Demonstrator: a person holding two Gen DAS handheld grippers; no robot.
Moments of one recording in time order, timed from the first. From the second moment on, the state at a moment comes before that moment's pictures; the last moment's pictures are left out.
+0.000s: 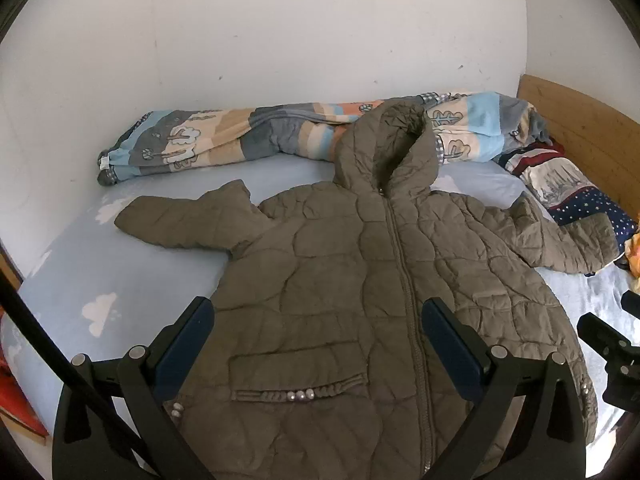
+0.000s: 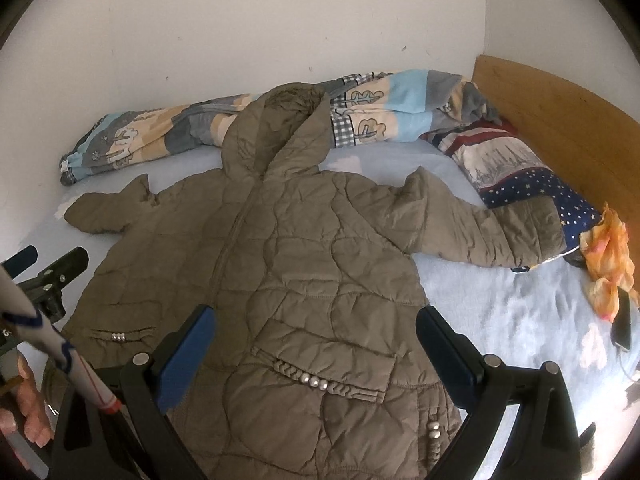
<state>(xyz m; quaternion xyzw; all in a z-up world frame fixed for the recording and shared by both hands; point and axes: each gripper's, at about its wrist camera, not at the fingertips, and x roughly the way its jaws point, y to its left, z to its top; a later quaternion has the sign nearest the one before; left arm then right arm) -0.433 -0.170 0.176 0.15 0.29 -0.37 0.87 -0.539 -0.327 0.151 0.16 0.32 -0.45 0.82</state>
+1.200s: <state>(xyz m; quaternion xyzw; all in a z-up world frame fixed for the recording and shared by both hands) -0.429 -0.164 0.173 0.16 0.29 -0.37 0.87 -0.553 -0.333 0.142 0.18 0.34 -0.44 0.81</state>
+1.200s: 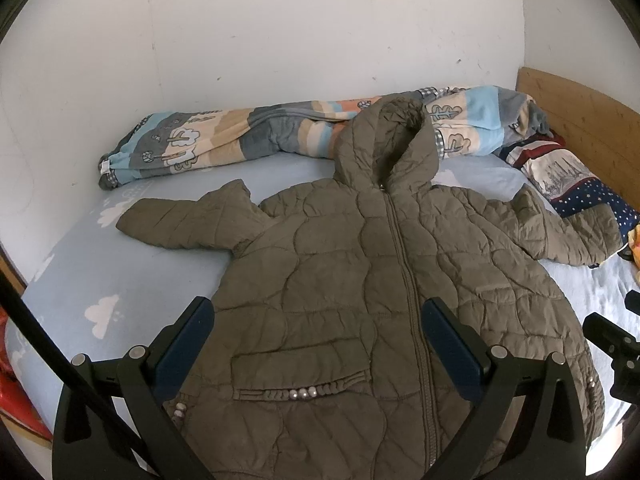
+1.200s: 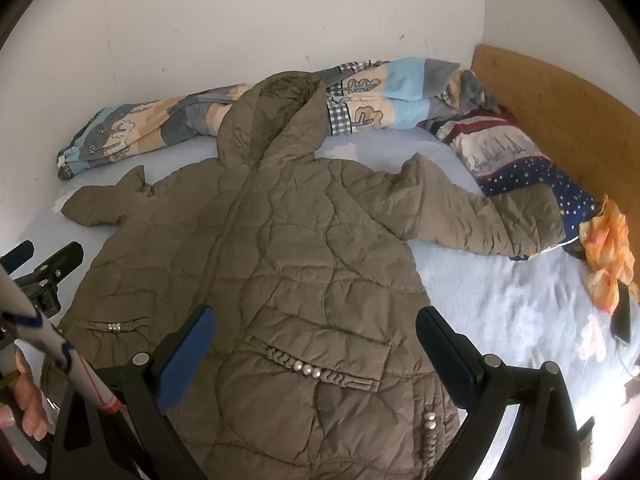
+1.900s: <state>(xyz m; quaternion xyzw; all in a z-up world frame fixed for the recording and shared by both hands) -0.428 -0.235 0.141 0.23 0.31 -0.39 0.84 -0.674 -0.488 0.118 0.41 0.25 -0.46 0.74</state>
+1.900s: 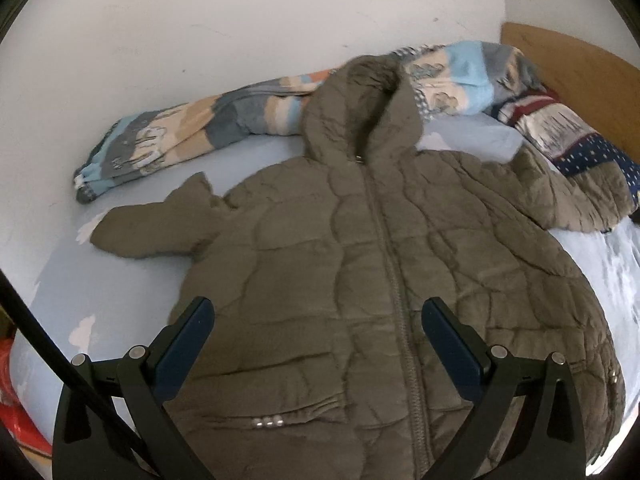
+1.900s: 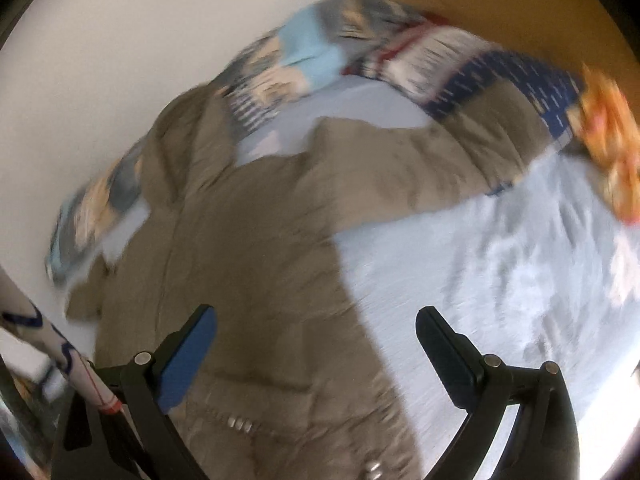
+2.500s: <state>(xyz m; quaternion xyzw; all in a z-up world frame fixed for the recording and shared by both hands) -0.430 -0.255 0.129 0.26 0.31 -0.41 0.82 -0.856 -0.680 0.083 0.47 0.14 -0.59 0.64</state>
